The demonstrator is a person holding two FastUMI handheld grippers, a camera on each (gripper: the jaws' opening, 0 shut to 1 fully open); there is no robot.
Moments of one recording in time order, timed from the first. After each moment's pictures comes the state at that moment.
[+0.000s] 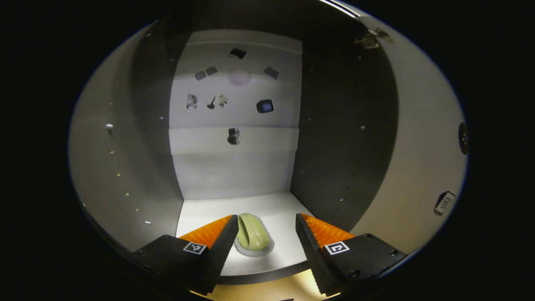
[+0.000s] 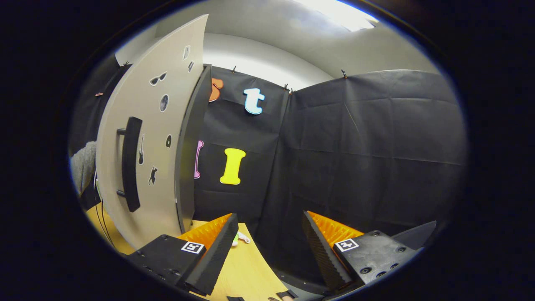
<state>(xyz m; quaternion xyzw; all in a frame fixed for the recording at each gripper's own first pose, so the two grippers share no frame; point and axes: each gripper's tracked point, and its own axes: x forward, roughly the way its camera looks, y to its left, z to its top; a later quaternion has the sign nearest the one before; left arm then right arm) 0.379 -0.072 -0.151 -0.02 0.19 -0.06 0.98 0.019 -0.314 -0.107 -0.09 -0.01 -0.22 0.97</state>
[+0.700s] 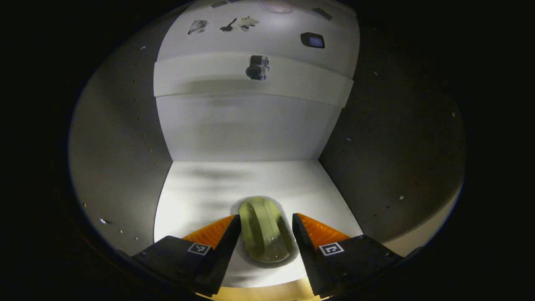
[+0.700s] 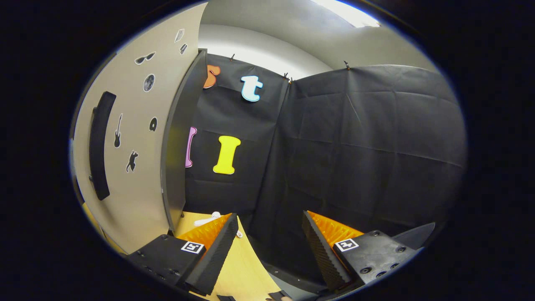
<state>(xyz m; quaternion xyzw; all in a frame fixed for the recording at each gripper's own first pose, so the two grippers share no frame) 0.433 -0.047 -0.238 -0.08 0.36 -0.02 0.93 0.049 -0.341 -0.131 -0.10 0.03 -0.22 0.97</state>
